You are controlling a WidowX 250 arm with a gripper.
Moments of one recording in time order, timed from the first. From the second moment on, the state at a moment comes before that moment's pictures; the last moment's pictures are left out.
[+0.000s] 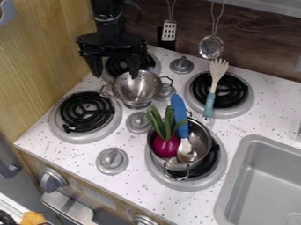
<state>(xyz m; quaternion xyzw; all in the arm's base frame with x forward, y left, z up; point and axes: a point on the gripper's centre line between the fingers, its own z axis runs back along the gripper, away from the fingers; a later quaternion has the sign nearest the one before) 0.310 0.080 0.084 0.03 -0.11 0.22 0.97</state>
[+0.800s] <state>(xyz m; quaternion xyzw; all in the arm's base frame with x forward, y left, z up) 0.312 0.028 0.078 -0.02 -0.06 0.25 0.97</state>
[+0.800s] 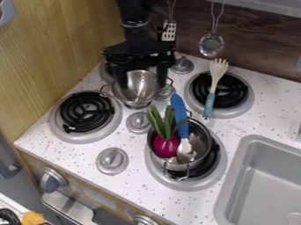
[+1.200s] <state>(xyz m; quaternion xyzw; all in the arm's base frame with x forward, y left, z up) 0.307 -0.002 0.063 -0.02 -0.01 0.29 0.96</state>
